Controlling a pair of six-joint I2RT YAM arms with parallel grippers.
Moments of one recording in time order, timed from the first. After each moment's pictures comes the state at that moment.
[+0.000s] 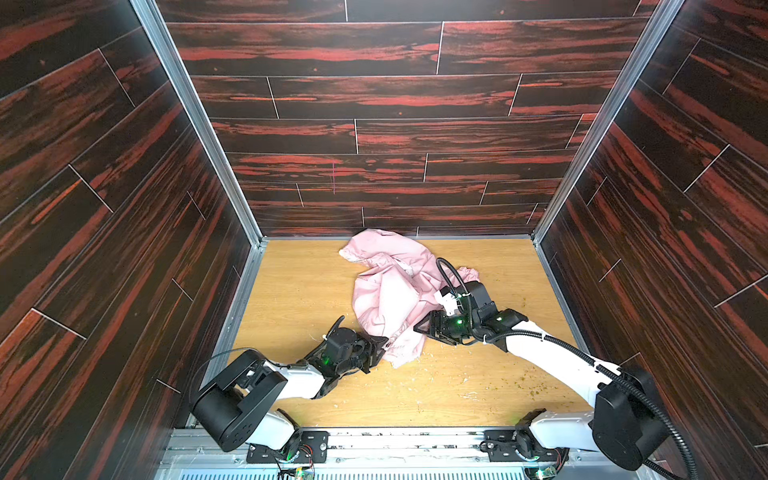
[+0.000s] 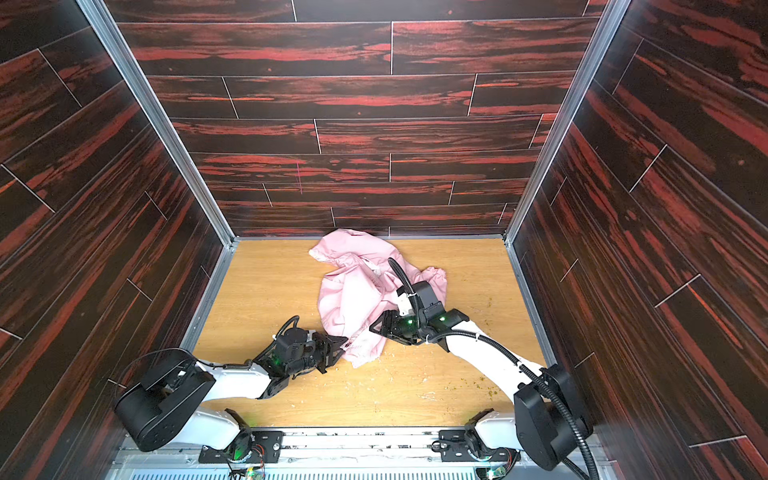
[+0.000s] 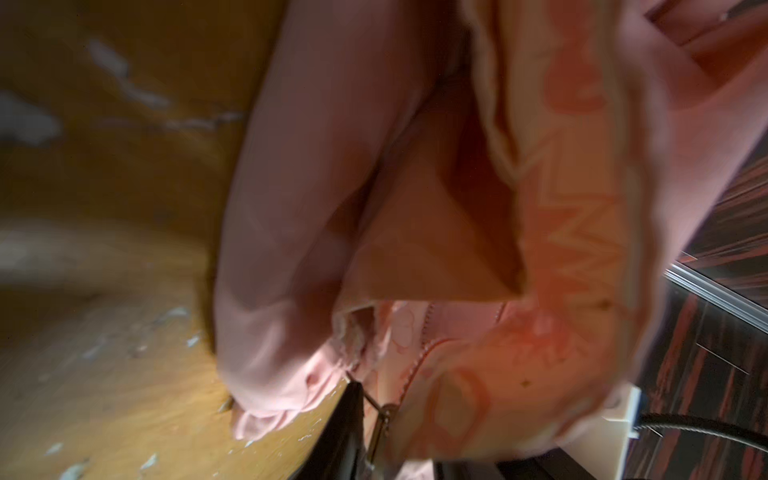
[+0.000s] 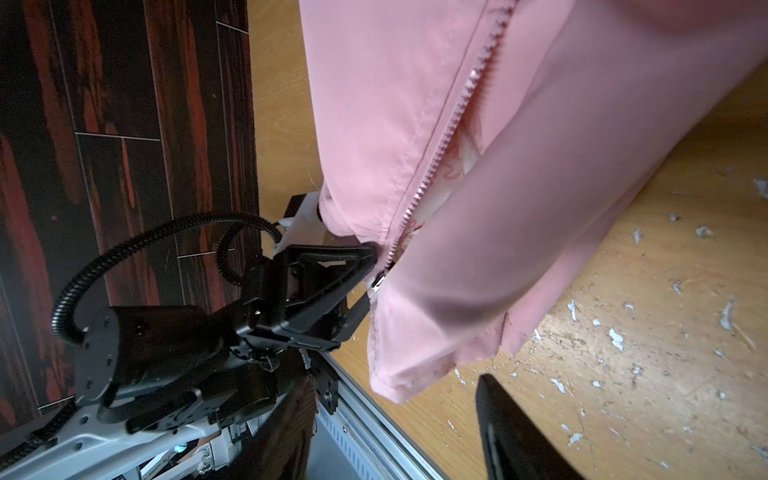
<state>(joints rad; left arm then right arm) -0.64 1.47 0.29 0.71 0.27 -1.85 0.59 1.34 0.87 -0.37 -0.55 0.77</state>
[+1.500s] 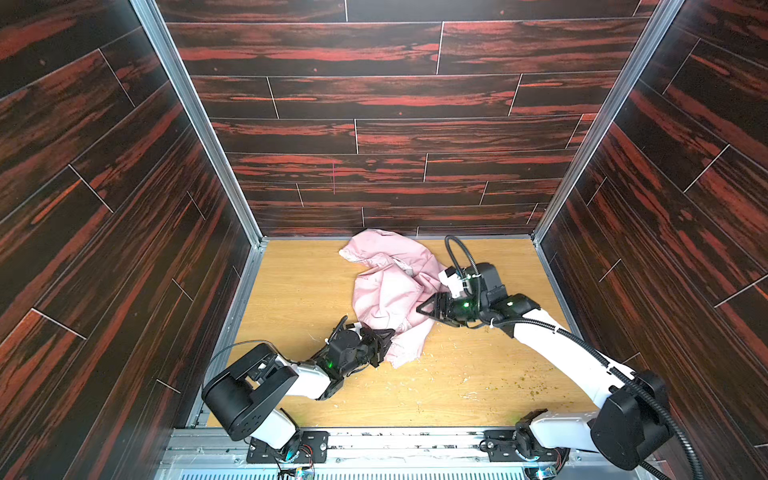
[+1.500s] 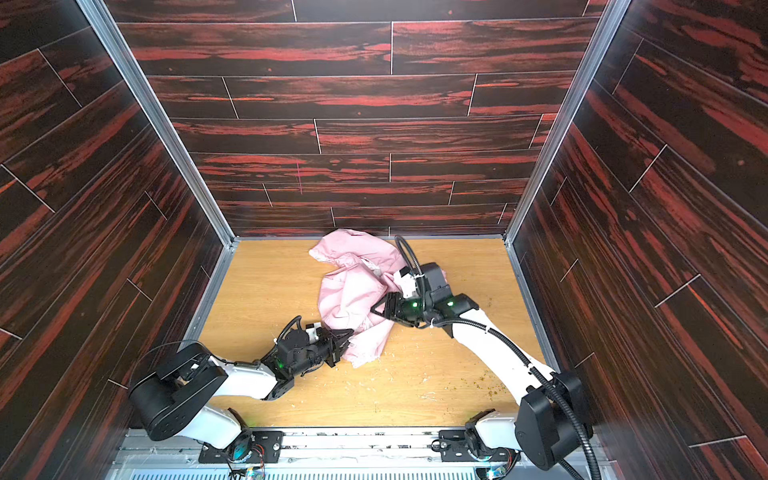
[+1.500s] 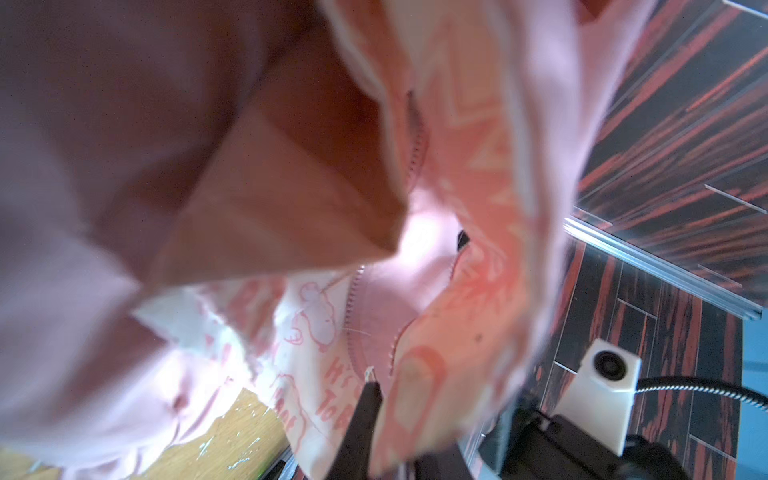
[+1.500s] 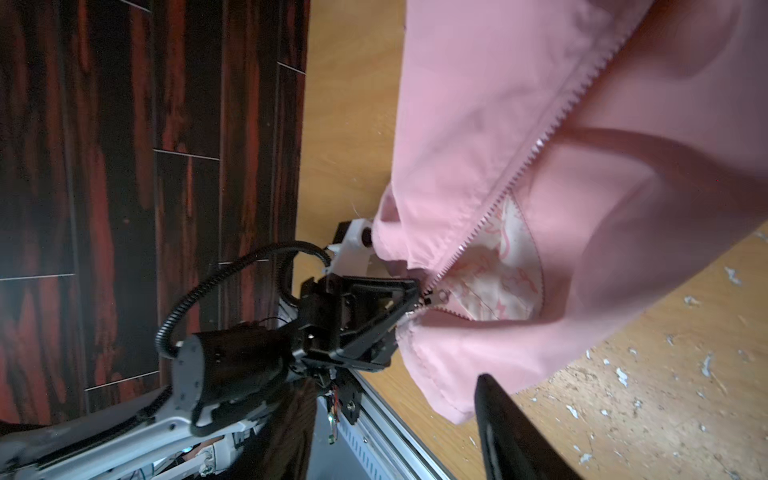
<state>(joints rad) -0.69 1.51 0.31 0.95 0.18 -1.85 0.51 1.34 1.09 -0.48 -0.63 0.69</state>
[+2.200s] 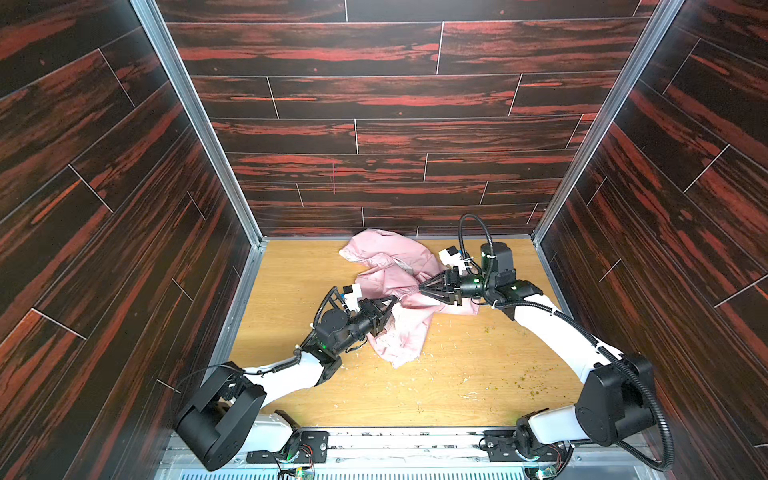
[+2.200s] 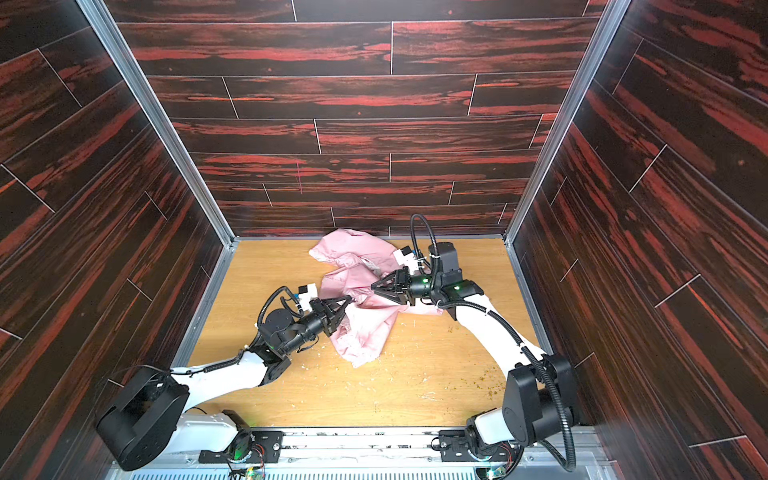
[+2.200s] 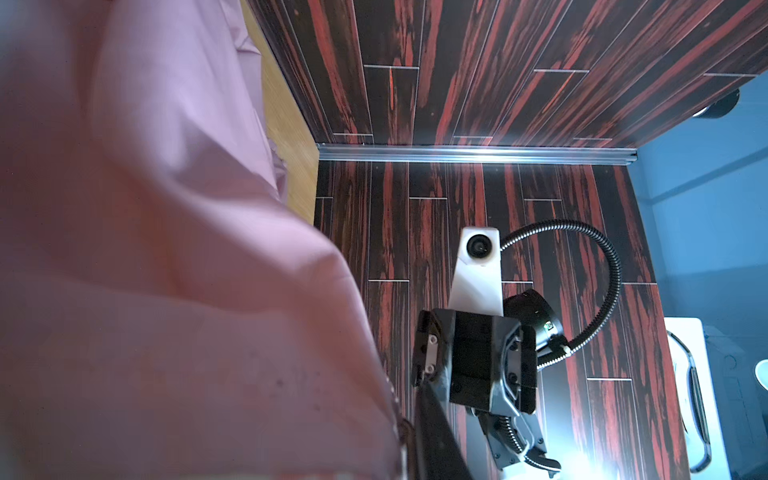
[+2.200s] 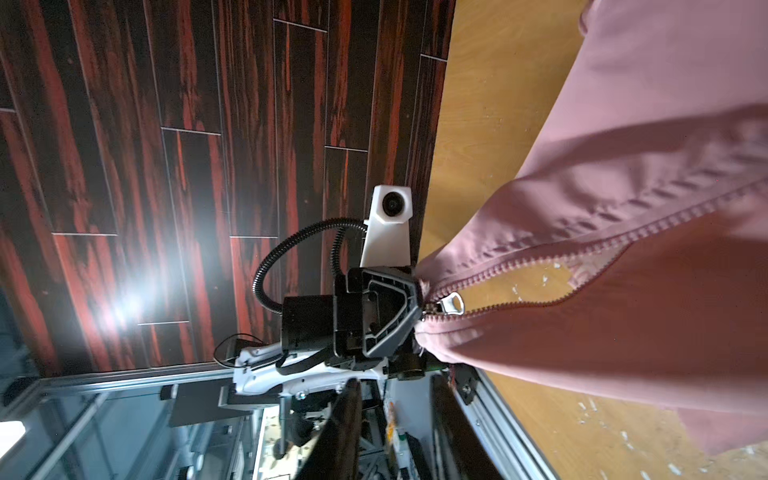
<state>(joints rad) -0.61 1.37 0.49 0.93 0.30 -1.58 0.38 1.45 1.09 -0.14 -1.09 0.97</state>
